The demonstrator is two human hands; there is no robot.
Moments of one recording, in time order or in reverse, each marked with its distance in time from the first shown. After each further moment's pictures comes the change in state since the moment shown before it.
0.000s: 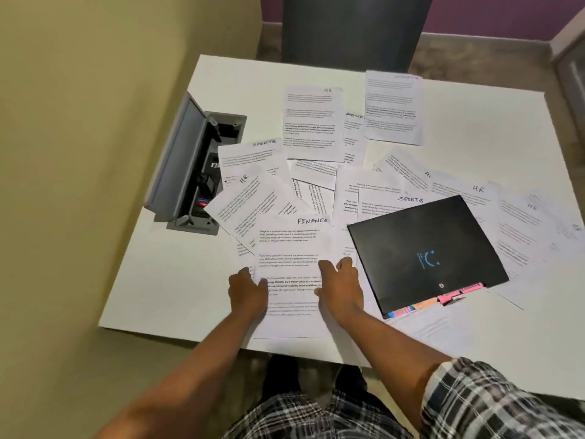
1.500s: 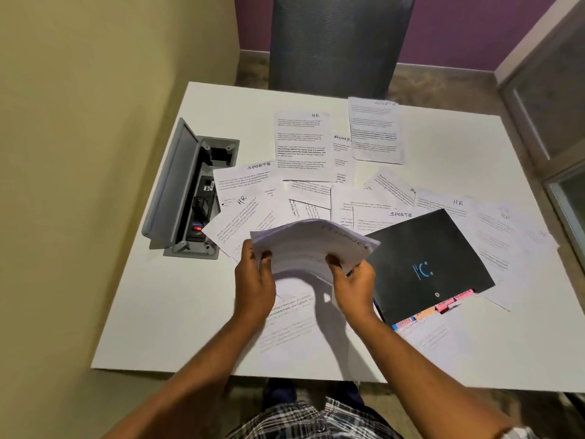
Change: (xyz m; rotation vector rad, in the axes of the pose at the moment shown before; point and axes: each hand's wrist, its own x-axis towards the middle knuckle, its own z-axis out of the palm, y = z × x) left_hand -0.029 0.077 -0.071 -0.435 0.040 0.622; right_hand -0.018 -0.064 -0.066 0.929 0.493 0.070
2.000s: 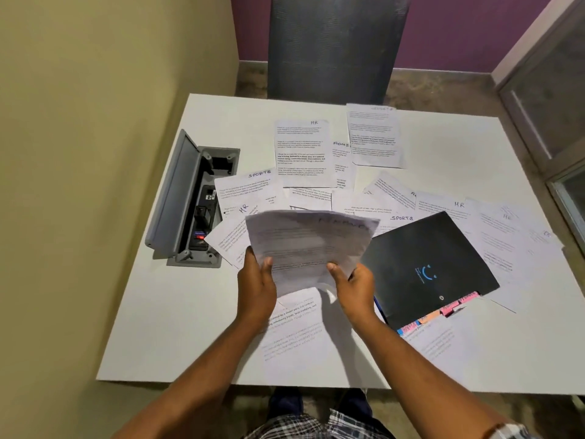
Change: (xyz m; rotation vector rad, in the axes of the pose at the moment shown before) left_hand 0.008 0.004 0.000 0.065 -0.013 -0.047; right_hand 0.007 0.006 0.002 0.004 -0.049 0.048
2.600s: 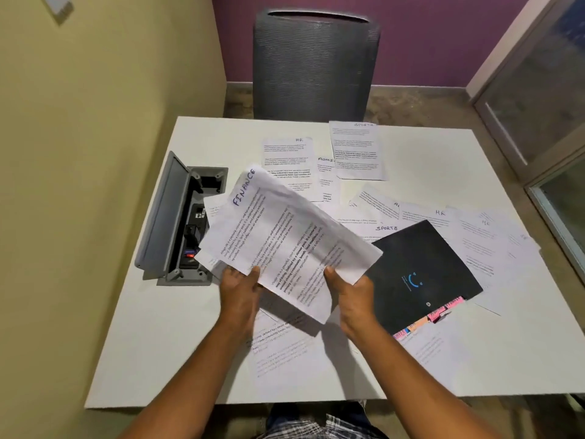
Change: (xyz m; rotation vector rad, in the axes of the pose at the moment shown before) left_hand 0.018 0.012 -0.003 -0.695 0.047 -0.494; right_hand -0.006 -0.028 -0.015 0.514 0.046 0.238
